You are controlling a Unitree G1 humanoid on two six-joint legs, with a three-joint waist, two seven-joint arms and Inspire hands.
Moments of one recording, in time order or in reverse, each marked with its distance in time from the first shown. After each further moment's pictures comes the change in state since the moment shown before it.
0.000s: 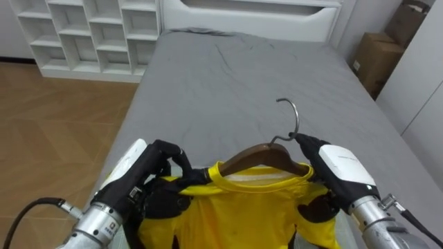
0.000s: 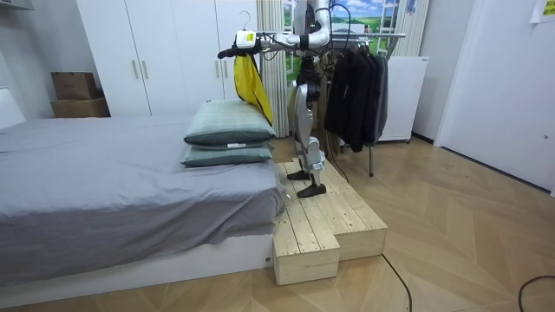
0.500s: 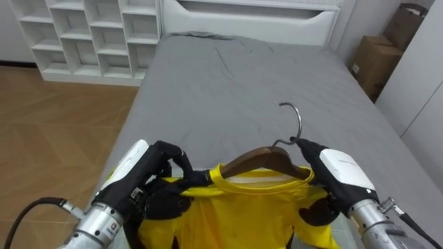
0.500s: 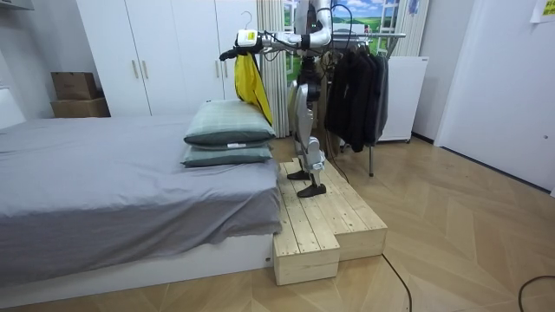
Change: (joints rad) left arm 0.000 -0.002 -0.002 0.000 0.022 0.000 -0.002; right arm -0.002 0.009 0.000 0.035 0.019 0.000 0.000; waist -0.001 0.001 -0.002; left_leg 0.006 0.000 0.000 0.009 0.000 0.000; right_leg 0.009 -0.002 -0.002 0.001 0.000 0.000
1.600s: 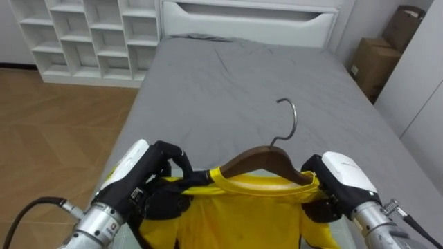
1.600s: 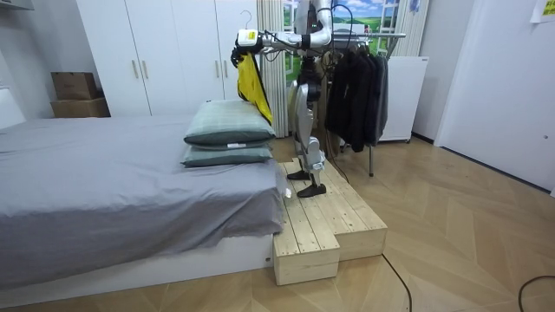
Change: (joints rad) left arm 0.000 0.004 -0.001 0.000 0.012 -0.003 0.003; right arm 0.000 -0.015 0.000 0.035 0.041 -0.024 0.019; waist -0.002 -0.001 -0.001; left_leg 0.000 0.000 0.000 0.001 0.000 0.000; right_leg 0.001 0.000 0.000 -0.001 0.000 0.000
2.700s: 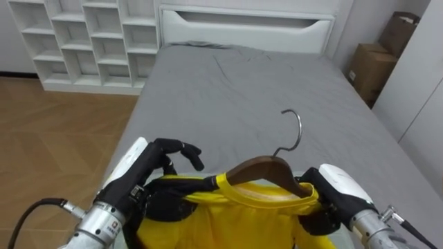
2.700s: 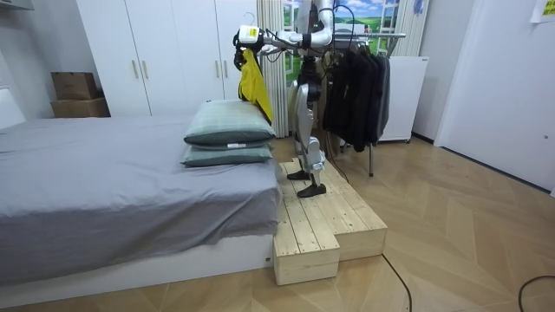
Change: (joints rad) left arm -0.001 -0.022 -0.003 0.000 -0.062 -0.006 0.003; right arm 0.006 0.000 0.010 0.044 0.073 0.001 0.091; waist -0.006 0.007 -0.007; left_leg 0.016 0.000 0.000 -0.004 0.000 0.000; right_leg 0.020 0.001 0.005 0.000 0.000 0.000
